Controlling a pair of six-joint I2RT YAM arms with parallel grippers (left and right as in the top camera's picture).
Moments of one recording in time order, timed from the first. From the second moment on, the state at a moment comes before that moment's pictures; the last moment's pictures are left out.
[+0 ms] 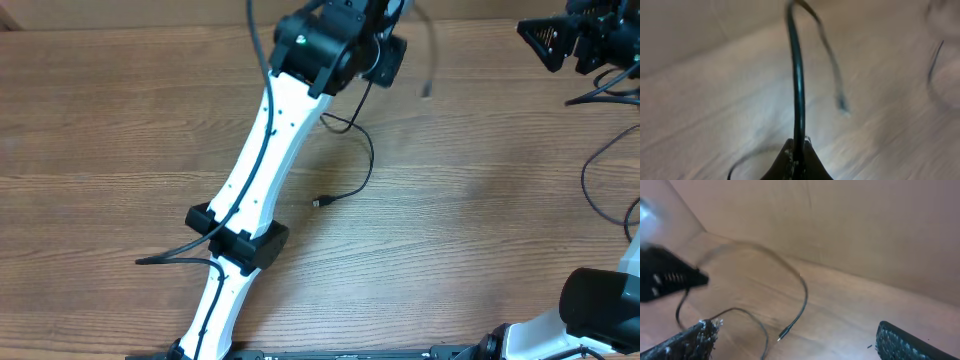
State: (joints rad) left arm -0.58 2.36 2.97 -1.37 0.06 -0.16; right arm -0.36 1.74 2.02 -1.02 -0.90 -0.37
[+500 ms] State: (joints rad) left arm -0.52 2.36 3.07 -1.06 0.02 -0.57; right arm -0.14 1.81 2.02 -1.03 -1.00 -0.44
